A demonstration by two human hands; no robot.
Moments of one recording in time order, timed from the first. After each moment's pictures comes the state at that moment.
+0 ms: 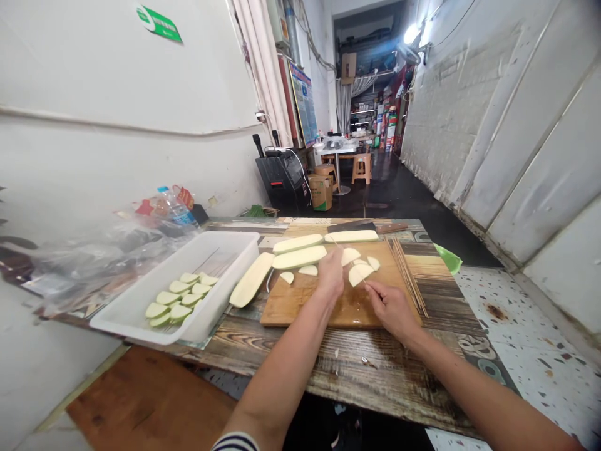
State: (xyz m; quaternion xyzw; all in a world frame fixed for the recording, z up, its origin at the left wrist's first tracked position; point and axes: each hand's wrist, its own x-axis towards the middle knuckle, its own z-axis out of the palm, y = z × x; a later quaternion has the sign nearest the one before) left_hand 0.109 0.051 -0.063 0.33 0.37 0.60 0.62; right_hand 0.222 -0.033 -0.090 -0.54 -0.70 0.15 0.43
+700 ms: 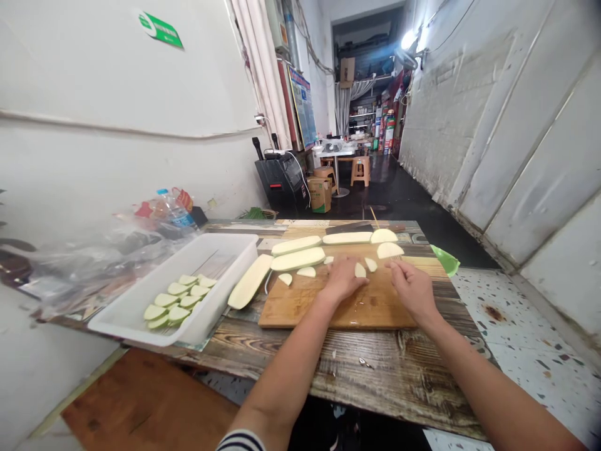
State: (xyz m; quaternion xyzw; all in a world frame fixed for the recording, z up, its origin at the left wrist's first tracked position) left_hand 0.108 0.050 -0.068 0.81 0.52 0.21 0.17; right_hand 0.258 -0.020 -0.061 -0.63 -0.59 0.10 0.50
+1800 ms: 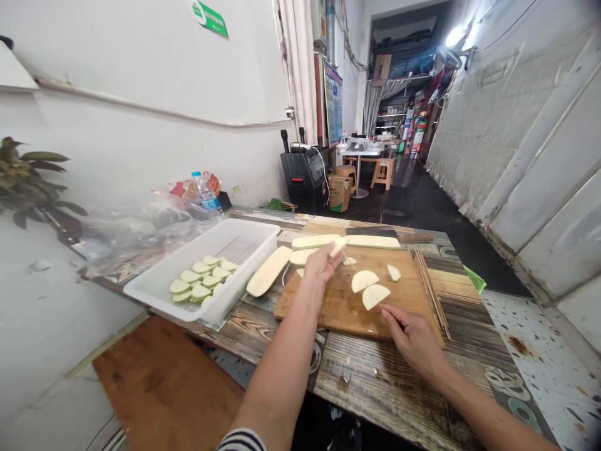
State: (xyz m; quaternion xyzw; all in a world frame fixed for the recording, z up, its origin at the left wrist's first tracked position) left_hand 0.041 0.091 -0.060 0.13 0.36 0.62 0.68; right_hand 0.222 -0.053 -0.089 -0.53 -0.73 0.17 0.39
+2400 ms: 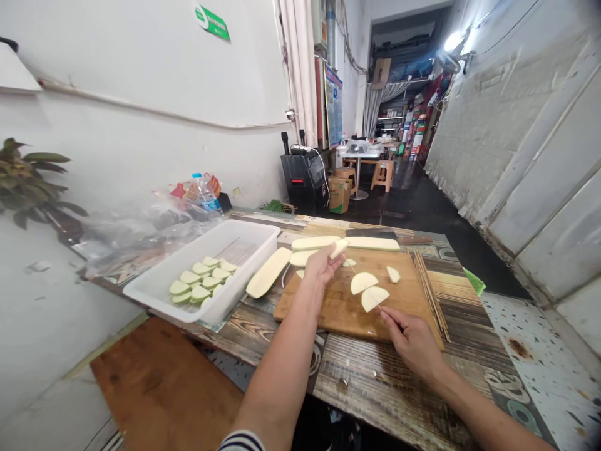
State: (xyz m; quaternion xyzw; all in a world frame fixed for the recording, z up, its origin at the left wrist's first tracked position) left_hand 0.042 0.088 -0.056 0.15 0.37 0.61 0.68; right_hand 0.222 -0.054 -0.086 -0.53 -0.73 0.18 0.39
